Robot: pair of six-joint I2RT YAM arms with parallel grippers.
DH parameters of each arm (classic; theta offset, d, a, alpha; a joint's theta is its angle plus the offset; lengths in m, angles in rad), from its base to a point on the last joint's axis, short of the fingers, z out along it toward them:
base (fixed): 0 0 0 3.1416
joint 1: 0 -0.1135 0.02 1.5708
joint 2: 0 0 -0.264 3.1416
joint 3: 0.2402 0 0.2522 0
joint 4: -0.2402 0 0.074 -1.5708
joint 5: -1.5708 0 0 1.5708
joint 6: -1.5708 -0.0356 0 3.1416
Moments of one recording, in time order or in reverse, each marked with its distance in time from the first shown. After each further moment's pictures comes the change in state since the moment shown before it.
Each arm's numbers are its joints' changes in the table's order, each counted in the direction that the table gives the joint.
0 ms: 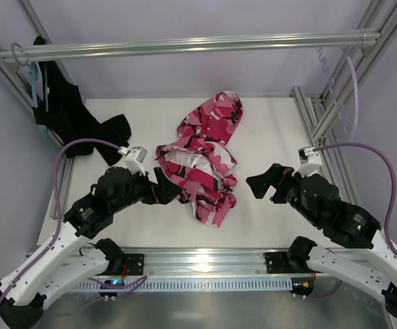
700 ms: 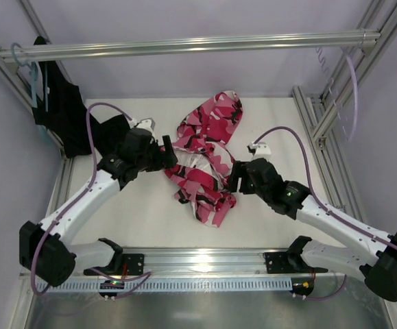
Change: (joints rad) left arm -0.204 0.492 0.240 0.004 0.150 -0.125; right arm 0.114 0.429 -0.156 0.333 0.064 0.181
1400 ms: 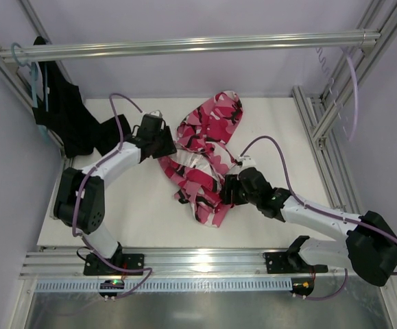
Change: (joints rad) left arm -0.109 0.486 0.143 0.186 -0.066 0.032; right arm 0.024 0.175 -0.232 0.333 0.229 0.026
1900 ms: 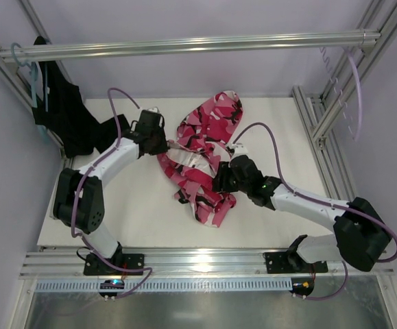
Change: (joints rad) left arm -0.015 0.013 0.088 -0.109 0.055 -0.051; right arm 0.000 0.109 0.140 0.047 -0.009 -0.021
